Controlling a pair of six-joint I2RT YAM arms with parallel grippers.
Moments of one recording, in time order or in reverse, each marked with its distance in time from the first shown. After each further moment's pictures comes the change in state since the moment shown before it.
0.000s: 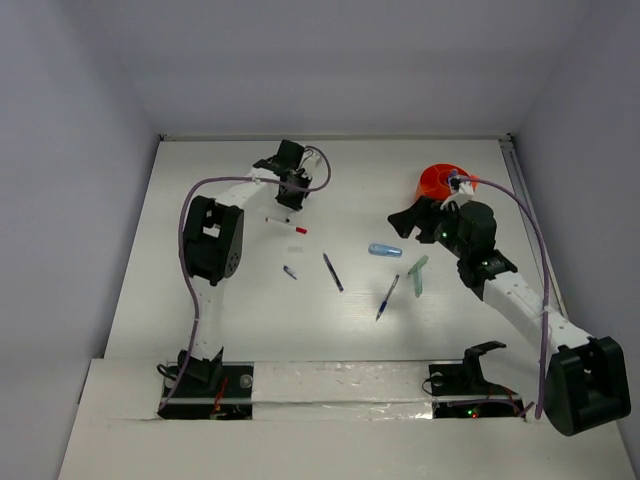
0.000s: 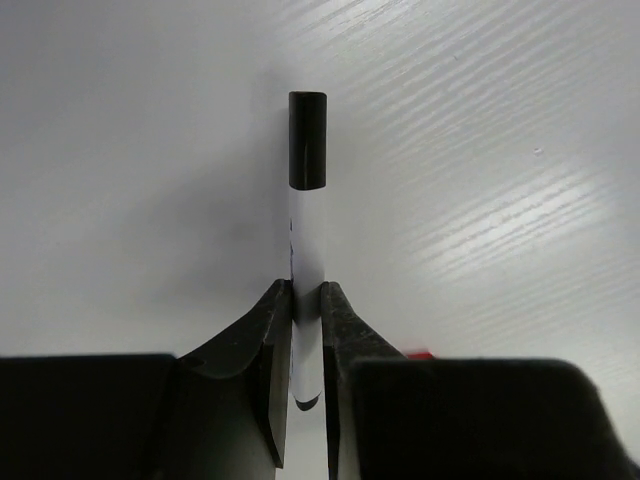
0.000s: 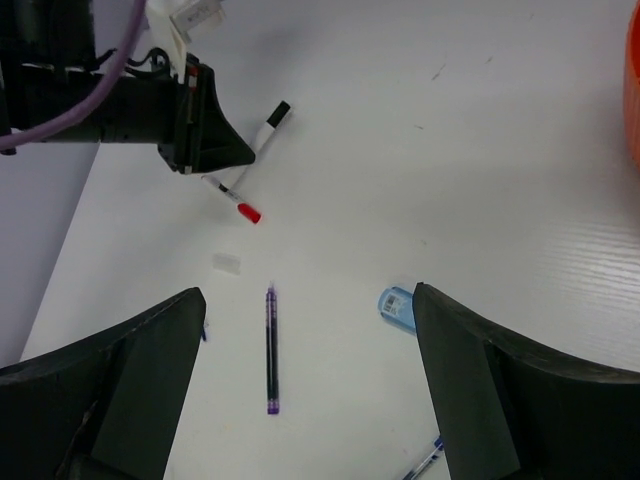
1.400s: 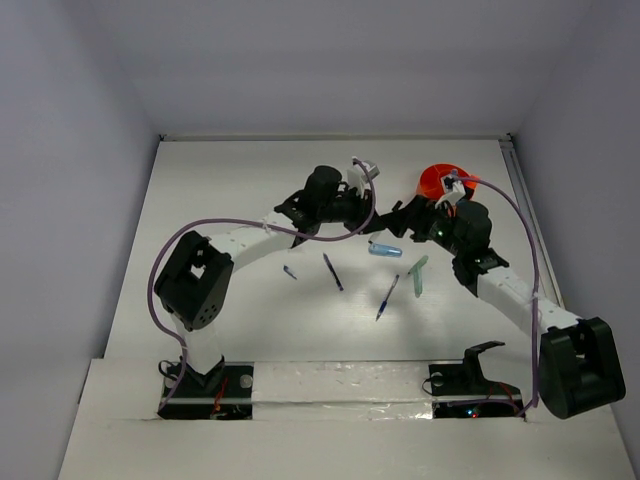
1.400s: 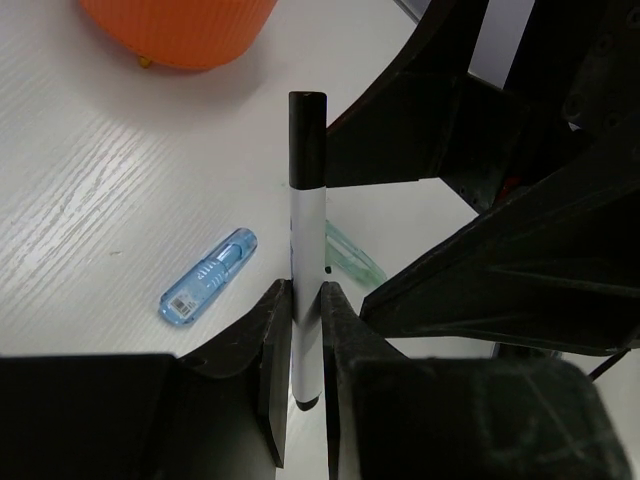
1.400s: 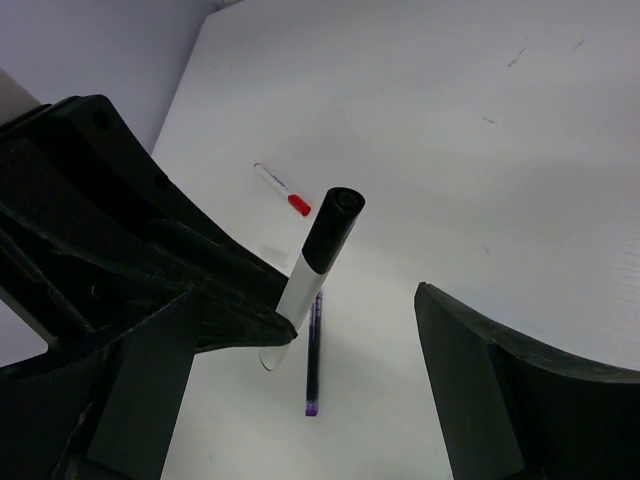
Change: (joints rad) left arm -0.333 -0.400 -0.452 0.690 0.478 -0.417; right arm -0.003 0.105 -0.024 0.169 -0.116 0.082
